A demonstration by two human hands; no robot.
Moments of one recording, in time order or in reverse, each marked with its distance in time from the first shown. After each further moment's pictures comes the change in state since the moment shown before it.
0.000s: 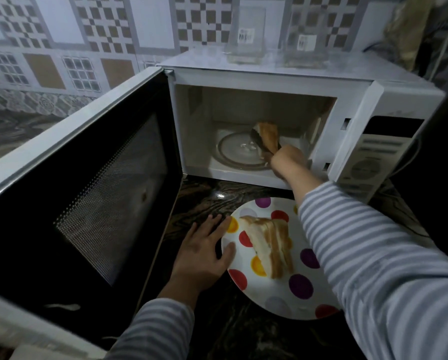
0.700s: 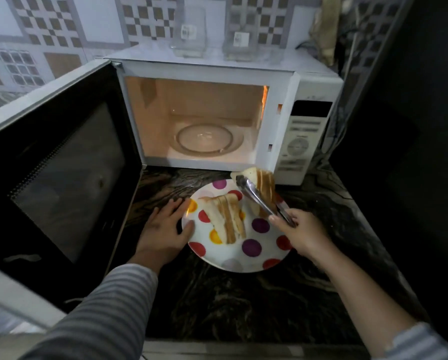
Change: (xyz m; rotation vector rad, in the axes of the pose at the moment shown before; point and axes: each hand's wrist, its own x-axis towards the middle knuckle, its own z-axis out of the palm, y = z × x) left_hand 0.003 -0.002 0.001 0.028 -0.017 -0.002; right_hand -0.182 0.174 -0.045 0.301 -0.108 -0.095
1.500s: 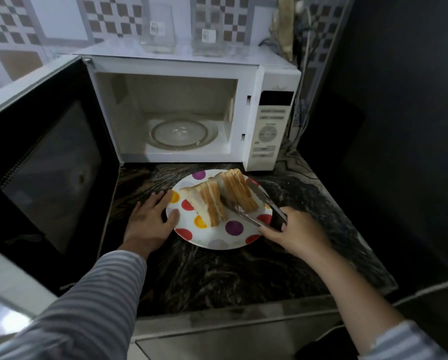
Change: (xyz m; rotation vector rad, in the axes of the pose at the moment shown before) left_hand 0.000 0.002 -0.001 0.024 -0.028 -0.005; right_hand -0.062 0.002 -0.014 -0.436 0.083 0.082
